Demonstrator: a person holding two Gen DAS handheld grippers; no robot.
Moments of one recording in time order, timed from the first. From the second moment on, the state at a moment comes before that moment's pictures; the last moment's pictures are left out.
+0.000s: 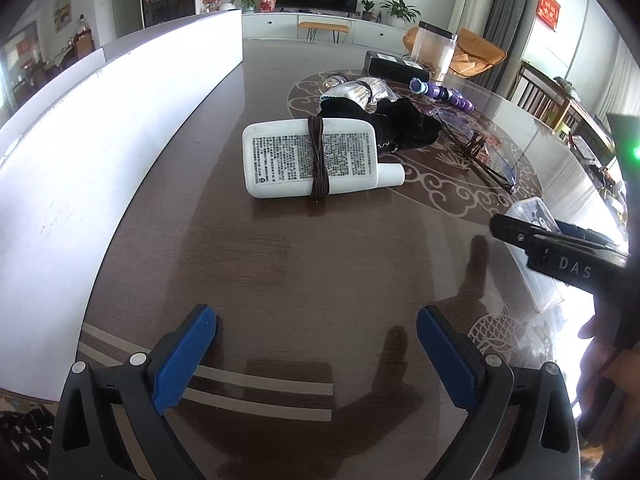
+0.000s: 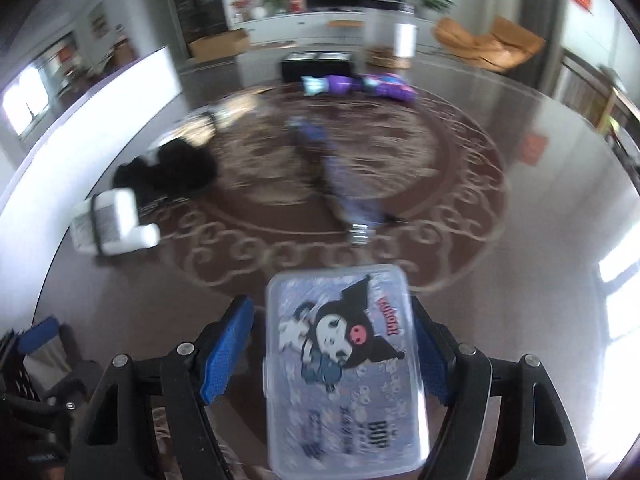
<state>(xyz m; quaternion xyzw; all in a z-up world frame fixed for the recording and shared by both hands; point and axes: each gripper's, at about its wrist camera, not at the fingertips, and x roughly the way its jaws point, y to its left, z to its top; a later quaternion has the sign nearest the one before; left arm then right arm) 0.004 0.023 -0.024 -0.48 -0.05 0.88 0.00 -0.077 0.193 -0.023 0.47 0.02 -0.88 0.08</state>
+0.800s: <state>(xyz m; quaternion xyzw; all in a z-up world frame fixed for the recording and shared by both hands) 0.004 0.027 -0.026 -0.48 -0.04 0.88 0.00 -0.037 0.202 -0.031 0.46 0.05 -0.88 0.09</state>
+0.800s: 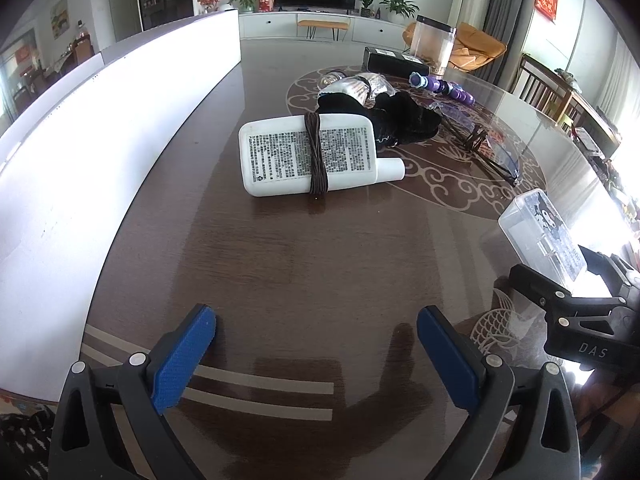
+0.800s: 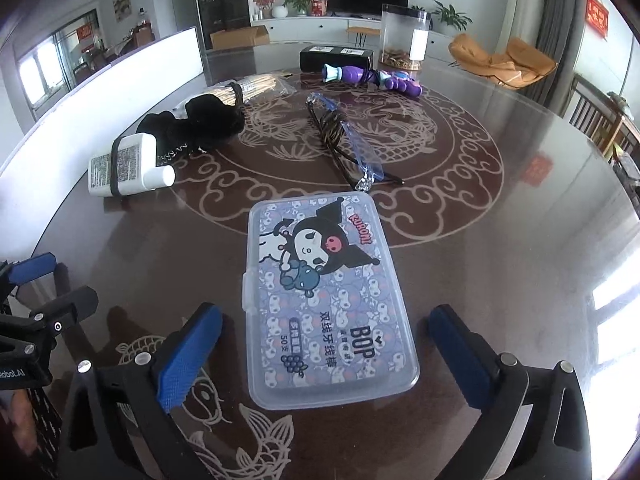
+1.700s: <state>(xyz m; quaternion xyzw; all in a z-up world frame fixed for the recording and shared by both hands) 0.012 0.016 -0.012 -0.45 -0.09 0.89 0.03 -0.037 0.200 -0.032 0.45 0.05 -0.89 0.09</state>
